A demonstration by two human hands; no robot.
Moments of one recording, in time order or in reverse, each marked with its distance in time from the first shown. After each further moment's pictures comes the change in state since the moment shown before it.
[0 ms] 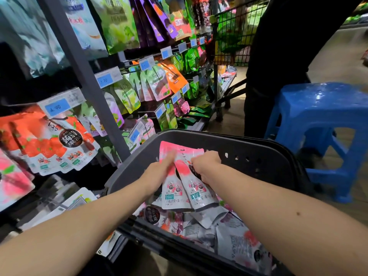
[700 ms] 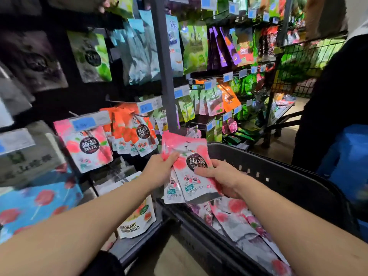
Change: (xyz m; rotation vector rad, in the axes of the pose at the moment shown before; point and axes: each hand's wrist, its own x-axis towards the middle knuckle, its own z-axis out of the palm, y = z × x) left_hand -0.112 0.001 -0.086 0.013 0.454 0.129; right_hand -0.099 -0.041 -0.011 0.473 -0.802 -0.291
